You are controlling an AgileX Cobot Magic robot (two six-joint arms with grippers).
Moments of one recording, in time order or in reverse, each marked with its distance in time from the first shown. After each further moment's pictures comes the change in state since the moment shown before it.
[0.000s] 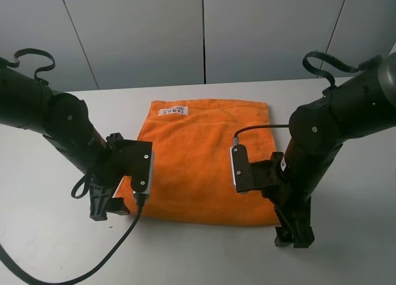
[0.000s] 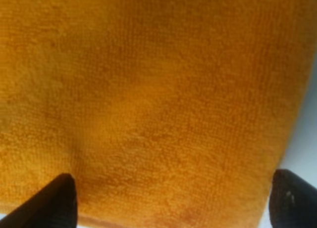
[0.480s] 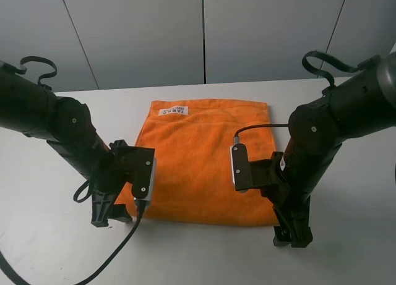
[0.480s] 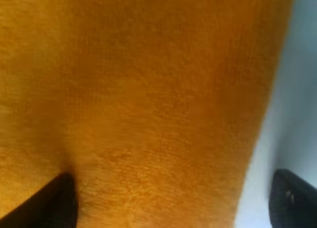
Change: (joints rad) left arm 0.000 0.031 0.025 -0.112 -0.004 0.157; right arm 0.000 0.000 -0.004 0.000 0.000 0.021
